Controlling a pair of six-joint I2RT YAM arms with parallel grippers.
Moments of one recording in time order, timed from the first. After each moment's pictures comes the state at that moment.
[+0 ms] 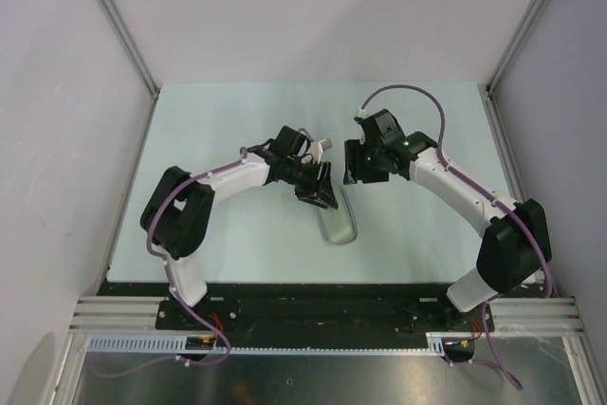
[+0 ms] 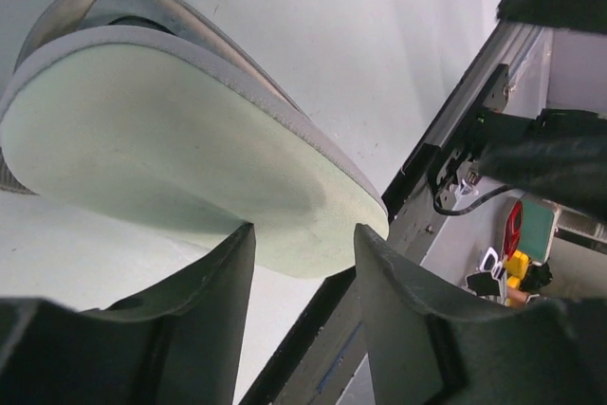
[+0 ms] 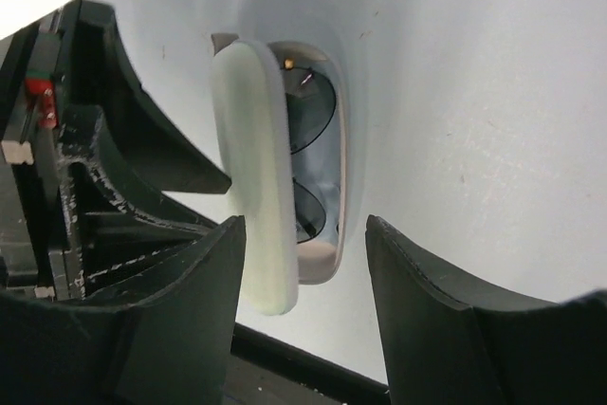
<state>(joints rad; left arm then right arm) -0.60 1.82 1.22 -0.37 0.71 -0.41 0.57 1.55 1.32 -0.71 -0.05 0.43</state>
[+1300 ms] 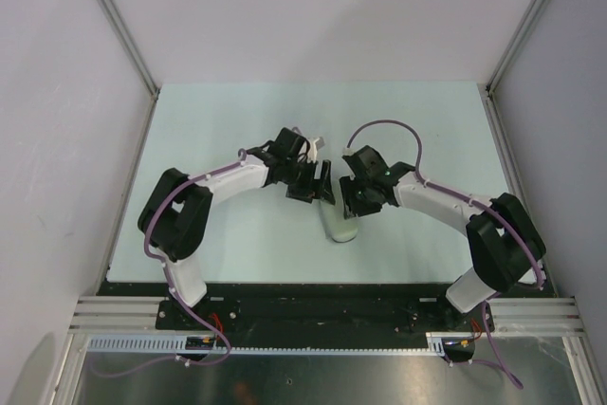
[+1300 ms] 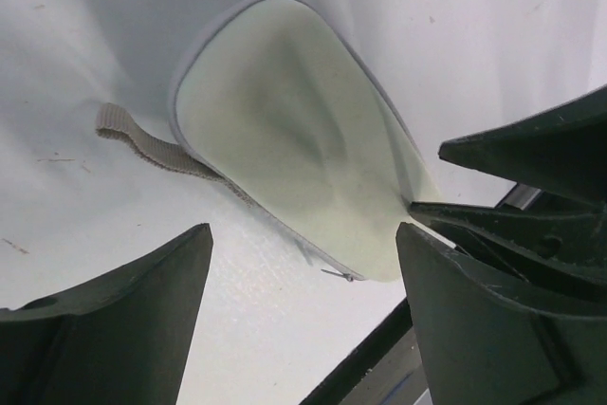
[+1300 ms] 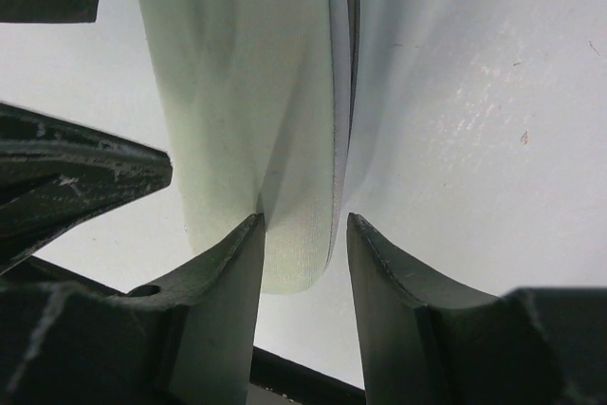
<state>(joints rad) -0.61 1.81 1.20 -0.37 0.46 -0.43 0.66 1.57 1.04 -0.55 -0.06 0.41</state>
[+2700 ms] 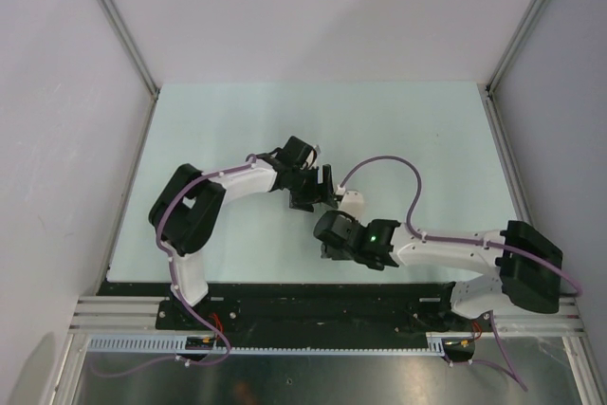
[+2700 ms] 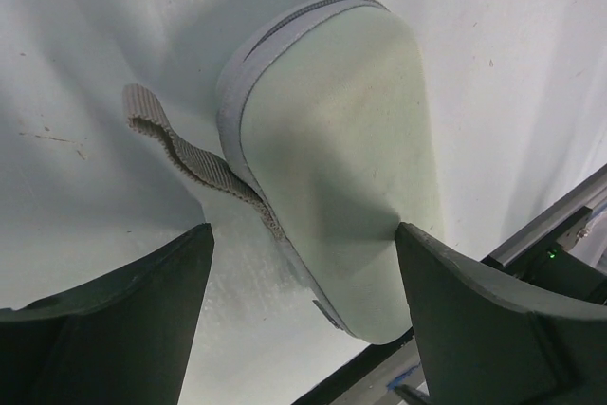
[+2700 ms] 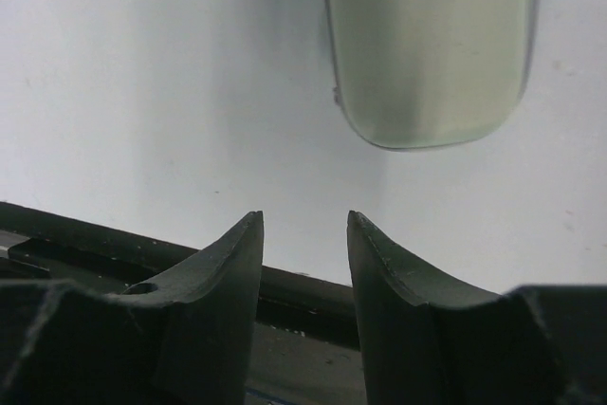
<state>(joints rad) -0.64 1.88 1.18 -0.34 0.36 -0.66 1.19 1.38 0.87 -0.50 0.41 1.06</state>
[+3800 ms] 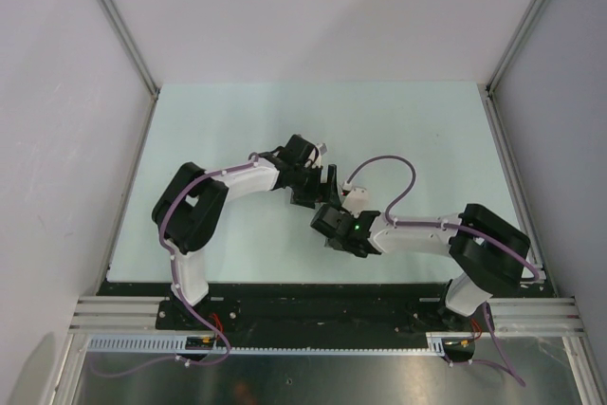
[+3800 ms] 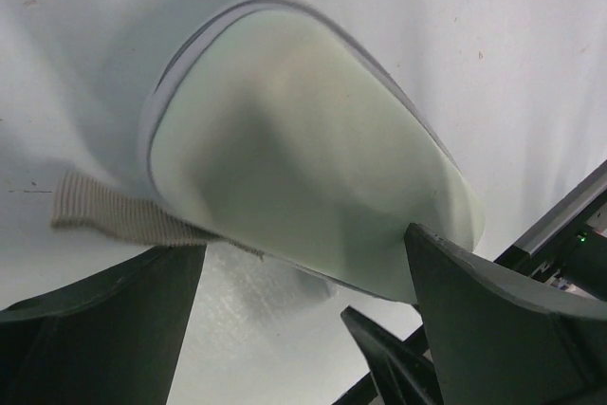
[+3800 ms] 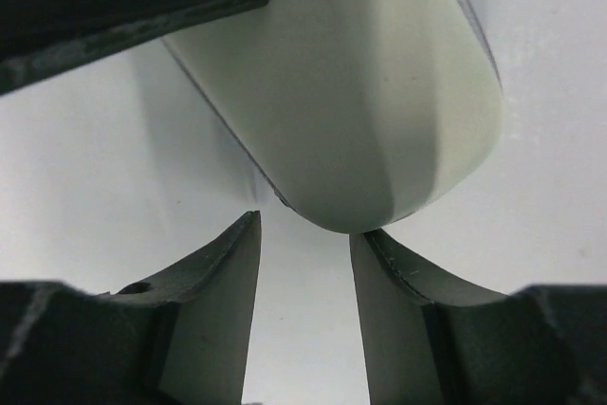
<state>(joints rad) -0.64 1.90 1.20 -0.31 0.38 -0.54 1.08 1.60 0.87 -0.42 0.47 1.15</state>
